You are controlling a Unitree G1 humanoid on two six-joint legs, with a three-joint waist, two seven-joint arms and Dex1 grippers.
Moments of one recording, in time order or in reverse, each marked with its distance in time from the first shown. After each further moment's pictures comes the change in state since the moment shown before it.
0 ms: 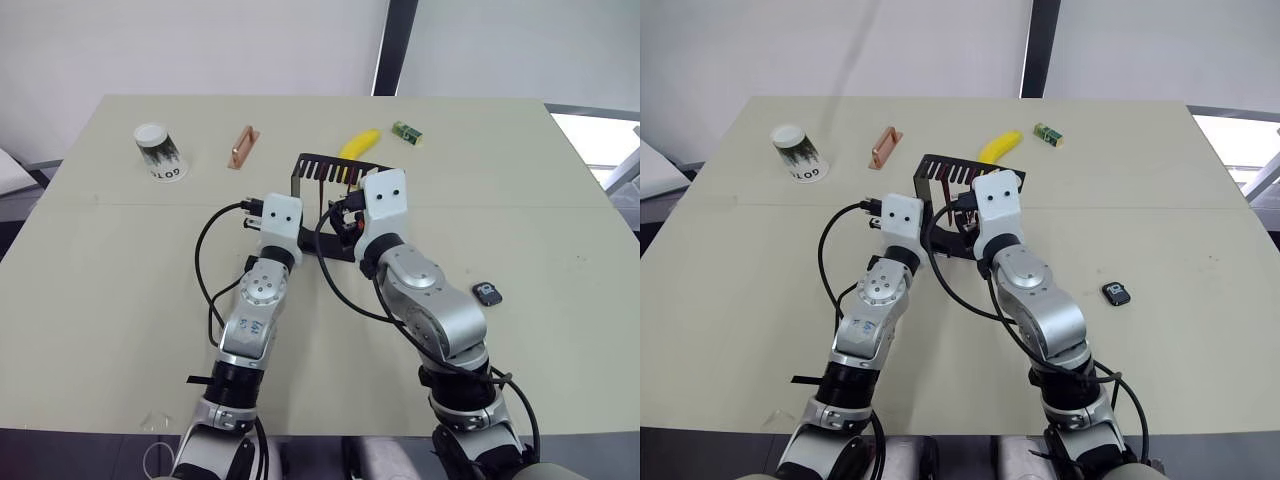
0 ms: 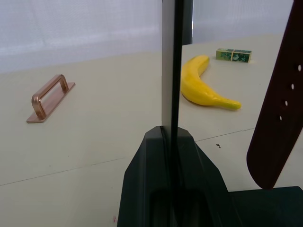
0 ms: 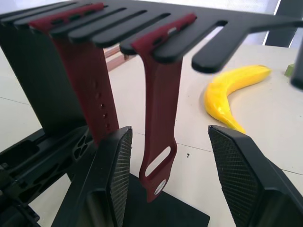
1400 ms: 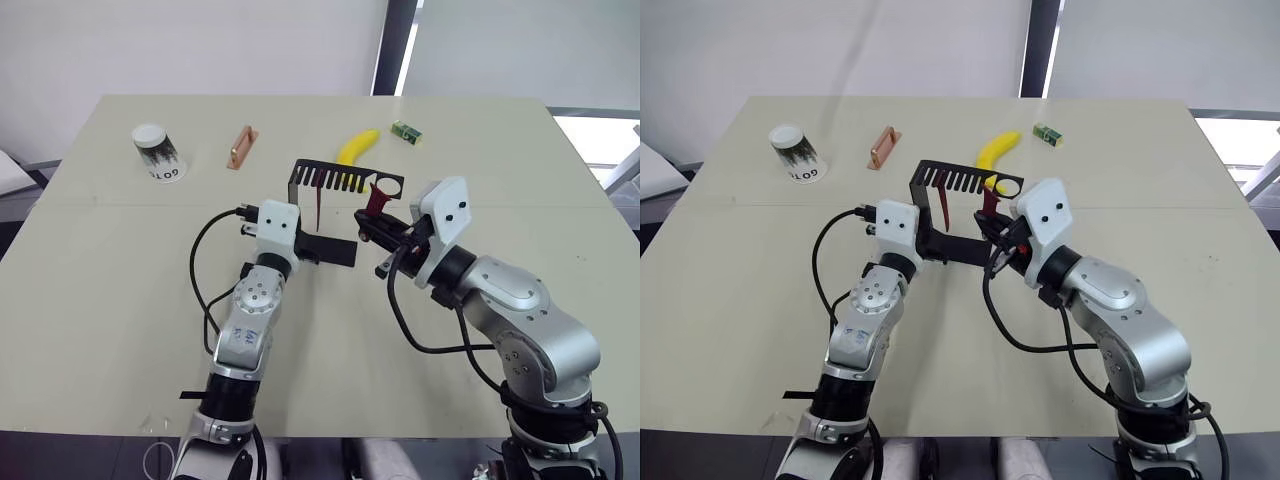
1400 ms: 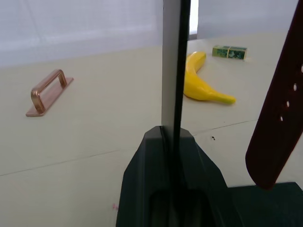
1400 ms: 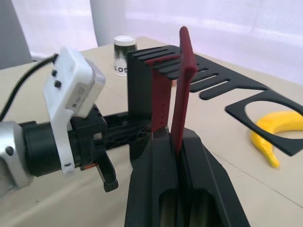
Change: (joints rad) left arm 0.094 0.009 -0.001 -0.096 -0.016 0.094 -0.061; right arm 0.132 -0.348 -0.201 -0.307 0.297 0.046 0.511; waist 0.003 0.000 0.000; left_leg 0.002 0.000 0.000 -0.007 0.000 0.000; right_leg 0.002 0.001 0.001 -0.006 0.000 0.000
